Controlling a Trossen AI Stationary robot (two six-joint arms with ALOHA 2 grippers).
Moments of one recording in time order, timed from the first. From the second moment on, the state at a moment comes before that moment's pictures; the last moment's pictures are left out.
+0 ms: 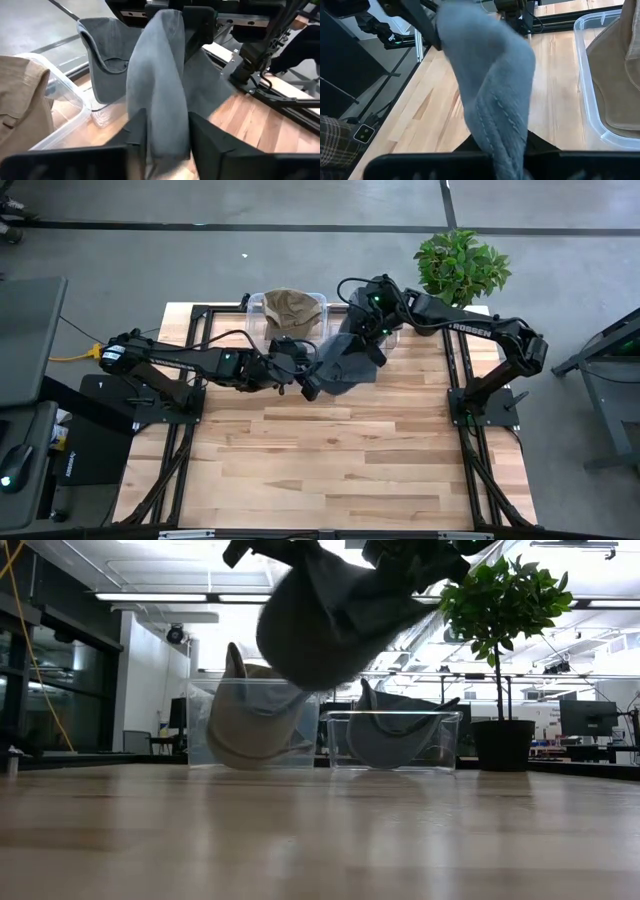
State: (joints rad) left arm -0.14 1.44 1.36 -0.46 -0.61 -0.58; right arm -0.47 1.53 1.31 -0.44 -0.76 -0.18
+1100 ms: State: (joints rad) left arm 0.17 1.33 1.36 -0.74 -0.72 -0.81; right arm -0.64 1.51 1.72 -1.04 -0.41 -0.29
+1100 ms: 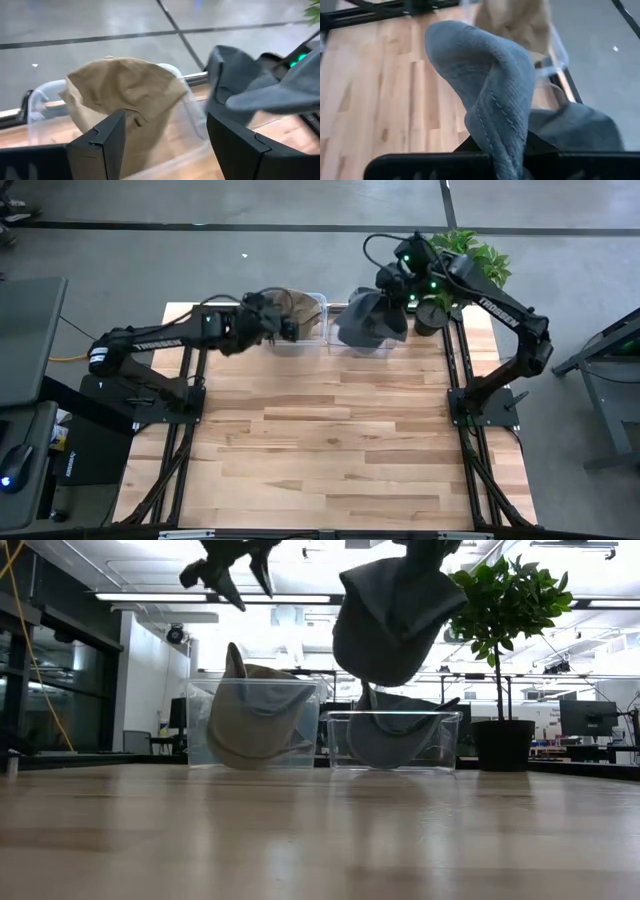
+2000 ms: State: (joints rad) left arm 0.69 1.33 1.36 -0.51 -0.04 -0.42; right arm -0.73 1.74 1.85 -1.17 -0.41 -0.17
